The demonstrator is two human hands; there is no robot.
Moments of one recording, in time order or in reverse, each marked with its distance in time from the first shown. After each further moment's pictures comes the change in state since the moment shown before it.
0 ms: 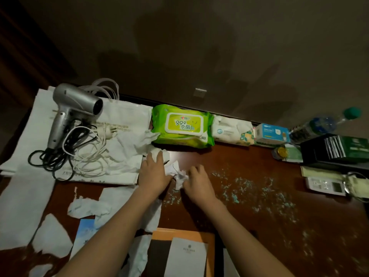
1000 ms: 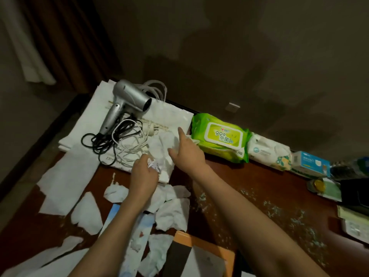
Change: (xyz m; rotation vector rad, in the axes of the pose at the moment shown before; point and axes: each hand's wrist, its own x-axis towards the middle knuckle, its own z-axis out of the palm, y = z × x) left_hand -0.046 -0.083 -0.048 -0.737 0.427 -0.304; right_hand 0.074 -0.146 -0.002 -0.157 -0.052 -0.255
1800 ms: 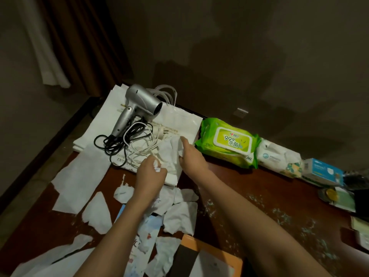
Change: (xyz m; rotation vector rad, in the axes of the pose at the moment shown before) left_hand -0.001 0.006 -0.014 -0.019 -0.001 -0.025; right_hand 0.007 0.002 0.021 0.052 -0.035 -0.063
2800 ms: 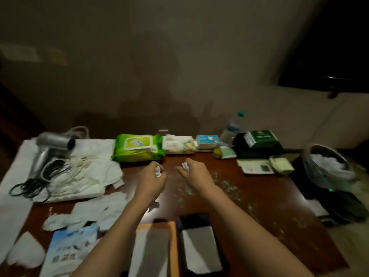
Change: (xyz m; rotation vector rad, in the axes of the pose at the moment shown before) left_hand -0.207 0.123 0.086 0.001 -0.367 0.425; right_hand -0.294 0.115 -0.115 0.170 0.481 0.298
